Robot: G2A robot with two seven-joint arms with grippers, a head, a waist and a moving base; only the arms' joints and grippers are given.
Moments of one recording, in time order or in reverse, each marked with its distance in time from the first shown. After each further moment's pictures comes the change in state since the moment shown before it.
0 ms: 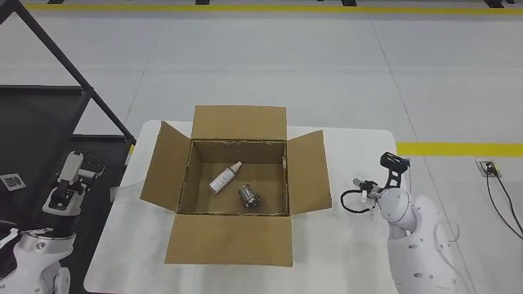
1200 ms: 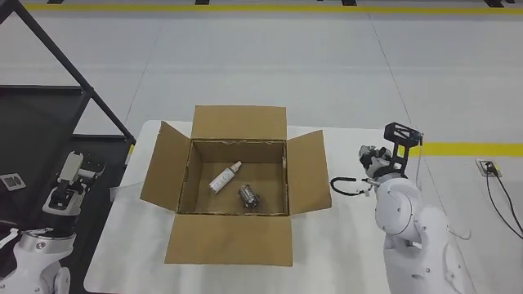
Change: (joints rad) left arm 0.000 0.000 0.000 0.000 0.000 0.000 0.000; right arm -0.128 0.002 -0.223 -0.533 0.003 0.123 -0.145
